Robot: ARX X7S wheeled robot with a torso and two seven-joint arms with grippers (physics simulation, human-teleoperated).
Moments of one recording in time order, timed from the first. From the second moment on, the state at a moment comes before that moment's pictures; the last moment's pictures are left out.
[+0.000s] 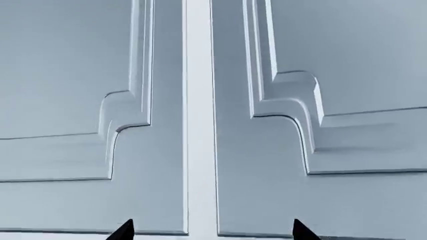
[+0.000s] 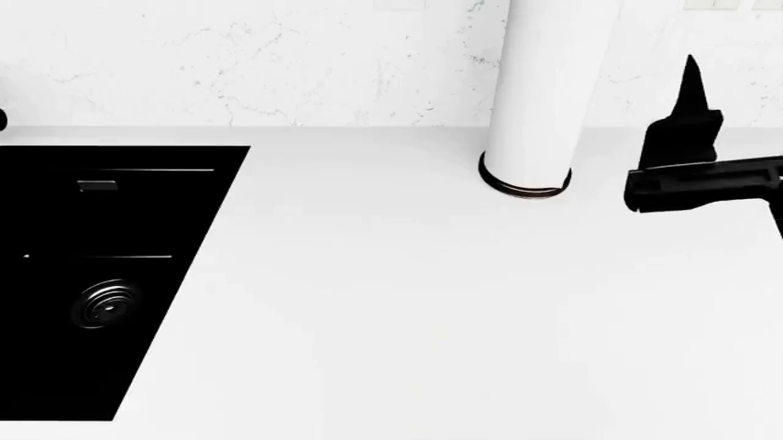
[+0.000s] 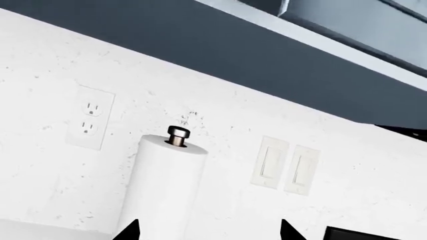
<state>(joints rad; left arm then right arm) -2.00 -0.65 0.46 0.19 -1.56 -1.14 -1.14 1.22 1.06 -0.35 -0.85 1.71 0.95 1.28</state>
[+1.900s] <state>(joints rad) -1.59 -0.99 0.26 0.61 -1.98 -1.05 -1.31 2.21 0.74 -0.59 -0.42 1.86 1.13 1.25</state>
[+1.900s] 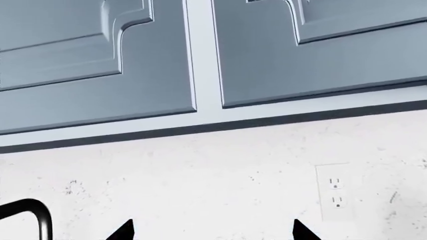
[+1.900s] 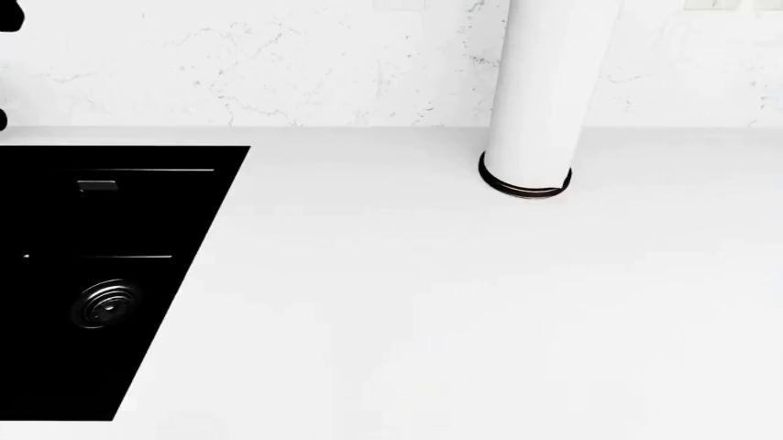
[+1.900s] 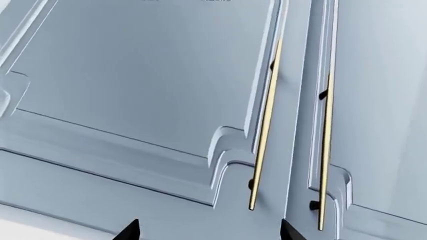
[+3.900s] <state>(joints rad) -1.47 -1.04 0.24 0.64 -1.90 -0.99 -1.25 1.98 0.61 -0.70 0.05 1.29 0.90 0.77</state>
